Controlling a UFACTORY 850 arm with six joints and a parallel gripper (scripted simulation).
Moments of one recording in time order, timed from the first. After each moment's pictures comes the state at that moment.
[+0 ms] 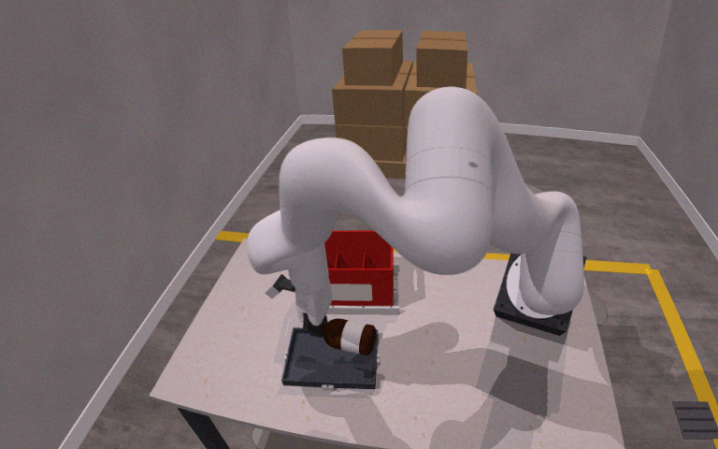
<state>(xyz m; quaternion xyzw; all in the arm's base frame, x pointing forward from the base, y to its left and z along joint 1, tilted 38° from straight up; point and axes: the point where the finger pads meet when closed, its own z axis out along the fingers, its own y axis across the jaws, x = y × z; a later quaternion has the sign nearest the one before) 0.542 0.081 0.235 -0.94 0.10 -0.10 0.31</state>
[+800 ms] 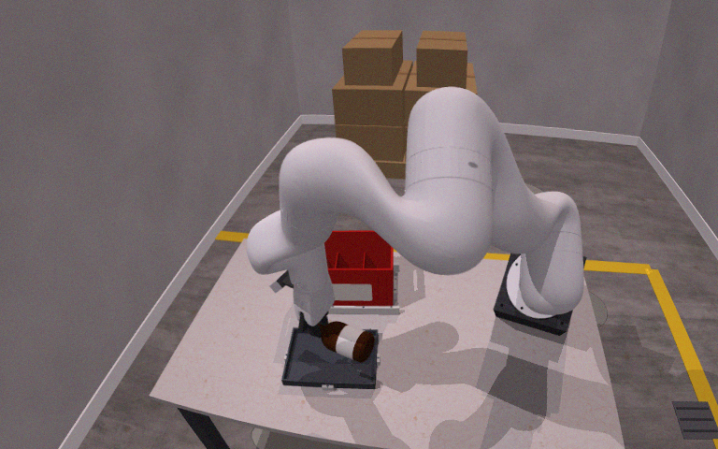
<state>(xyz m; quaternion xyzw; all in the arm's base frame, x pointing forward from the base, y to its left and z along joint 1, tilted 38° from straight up) 0.542 0.081 0.235 -0.93 0.19 -0.07 0.32</state>
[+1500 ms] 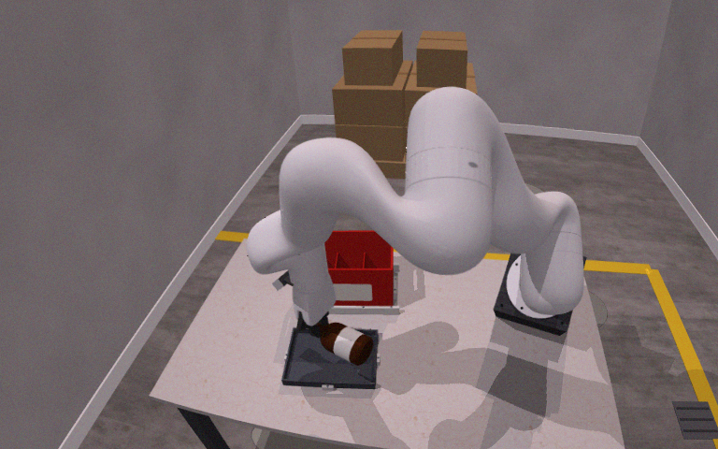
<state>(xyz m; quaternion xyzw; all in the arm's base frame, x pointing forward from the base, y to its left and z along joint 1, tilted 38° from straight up) 0.542 0.081 0.235 -0.92 0.23 -0.06 0.32</state>
